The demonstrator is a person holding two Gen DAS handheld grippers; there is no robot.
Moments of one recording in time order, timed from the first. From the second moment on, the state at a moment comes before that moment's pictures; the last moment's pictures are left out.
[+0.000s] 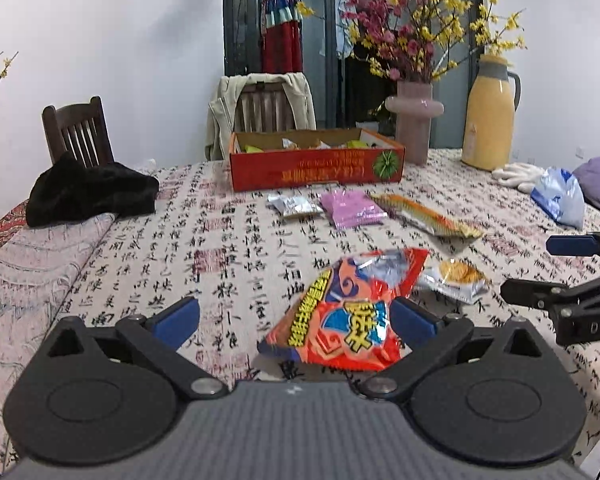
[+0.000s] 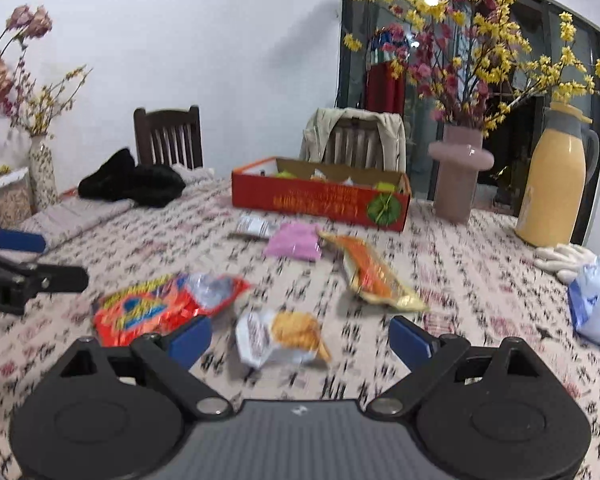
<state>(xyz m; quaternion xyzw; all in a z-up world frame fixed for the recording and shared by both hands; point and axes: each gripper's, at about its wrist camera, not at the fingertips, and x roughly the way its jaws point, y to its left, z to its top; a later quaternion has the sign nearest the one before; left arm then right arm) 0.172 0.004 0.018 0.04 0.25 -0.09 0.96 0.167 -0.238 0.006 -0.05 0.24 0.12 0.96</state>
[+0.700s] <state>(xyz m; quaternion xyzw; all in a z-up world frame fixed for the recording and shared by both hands) 0.234 -0.032 -0.019 0.05 0.31 -0.14 0.94 0.208 -0.226 -0.011 -0.06 0.27 0.14 0.95</state>
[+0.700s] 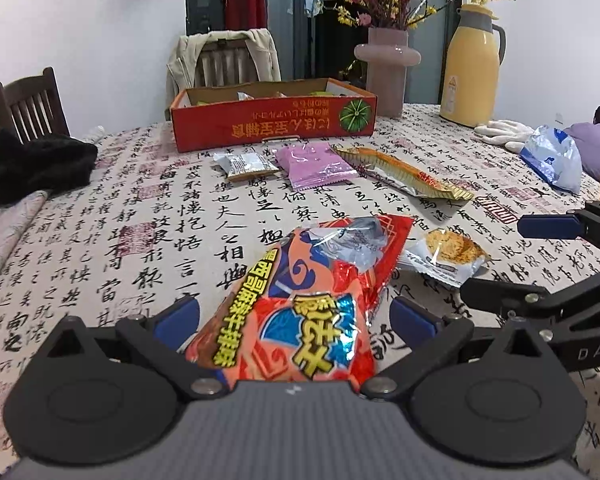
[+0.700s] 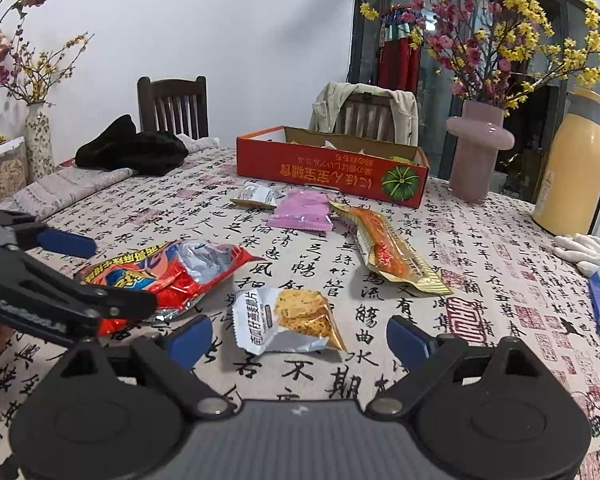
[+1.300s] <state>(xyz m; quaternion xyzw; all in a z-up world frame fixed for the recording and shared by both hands) 0.251 -0.027 -0.026 0.01 0.33 -0.16 0.93 0.245 -0.216 -0.027 -0.05 0.31 0.17 0.93</state>
